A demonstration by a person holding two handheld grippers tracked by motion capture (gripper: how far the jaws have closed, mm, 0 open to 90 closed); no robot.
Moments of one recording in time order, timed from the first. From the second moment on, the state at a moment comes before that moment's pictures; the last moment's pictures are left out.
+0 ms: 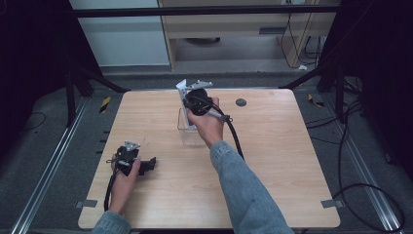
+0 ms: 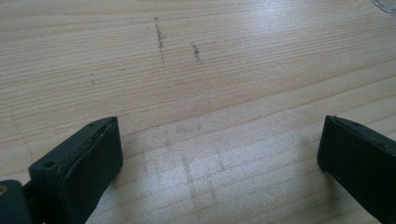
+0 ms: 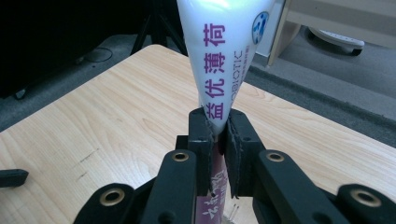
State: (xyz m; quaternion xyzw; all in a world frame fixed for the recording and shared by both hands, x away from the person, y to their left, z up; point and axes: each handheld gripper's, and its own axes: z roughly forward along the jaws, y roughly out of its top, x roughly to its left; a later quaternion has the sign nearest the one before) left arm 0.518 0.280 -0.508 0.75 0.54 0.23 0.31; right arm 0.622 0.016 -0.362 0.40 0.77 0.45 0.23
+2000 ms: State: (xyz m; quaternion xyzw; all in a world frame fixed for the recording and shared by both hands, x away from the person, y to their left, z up) left arm 0.519 0.280 -0.508 0.75 0.54 0.23 0.31; right arm 0.617 0.024 -0.395 0.39 0.80 0.41 0.21
